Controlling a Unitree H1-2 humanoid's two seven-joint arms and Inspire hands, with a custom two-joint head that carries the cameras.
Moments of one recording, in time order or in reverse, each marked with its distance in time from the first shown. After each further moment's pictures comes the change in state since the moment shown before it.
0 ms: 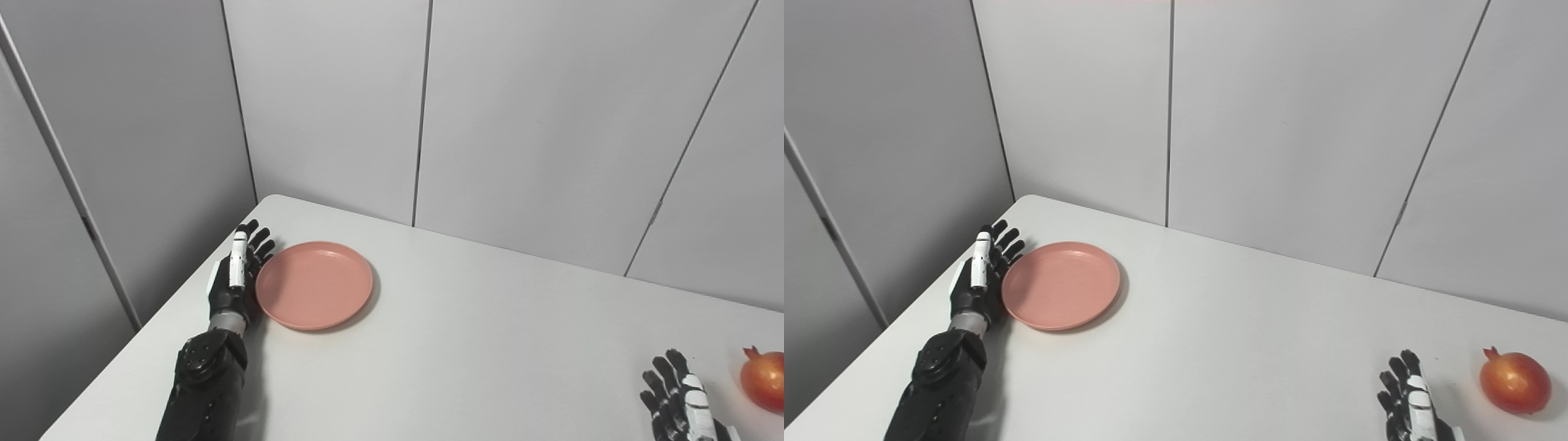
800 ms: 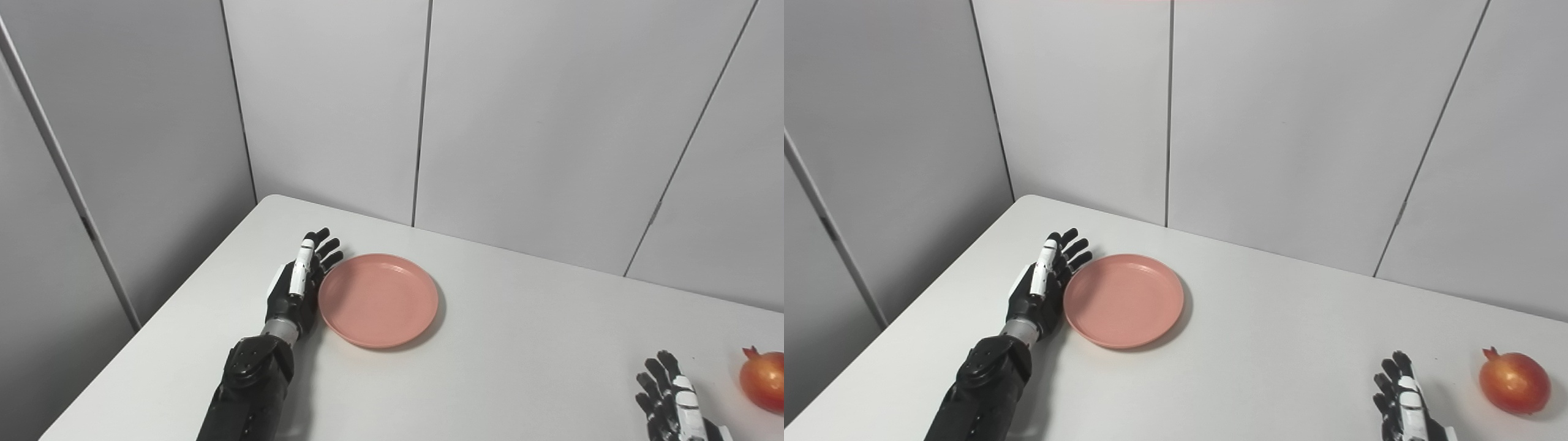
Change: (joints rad) left arm 0.005 -0.096 -0.123 -0.123 0.029 0.126 -0.043; right arm 0.000 0.001 0.014 0.010 -0.033 0.000 0.003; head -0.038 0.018
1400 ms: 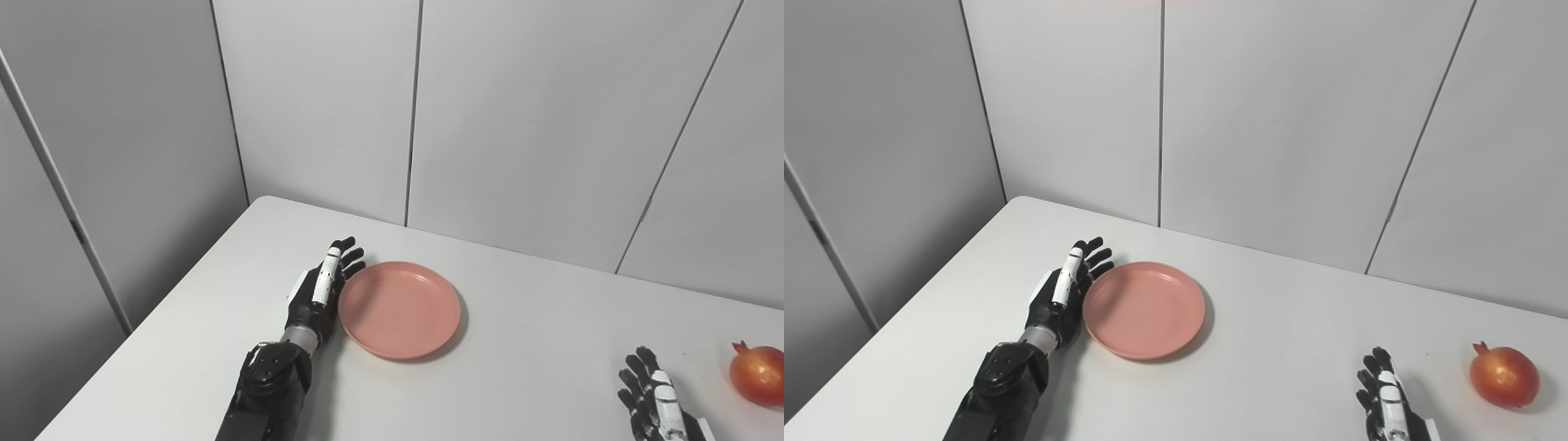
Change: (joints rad) left arm -0.001 -0.050 -0.087 -0.029 0.088 0.029 0.002; right arm 0.000 0.011 0.009 0.011 -0.023 -0.001 0.000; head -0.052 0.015
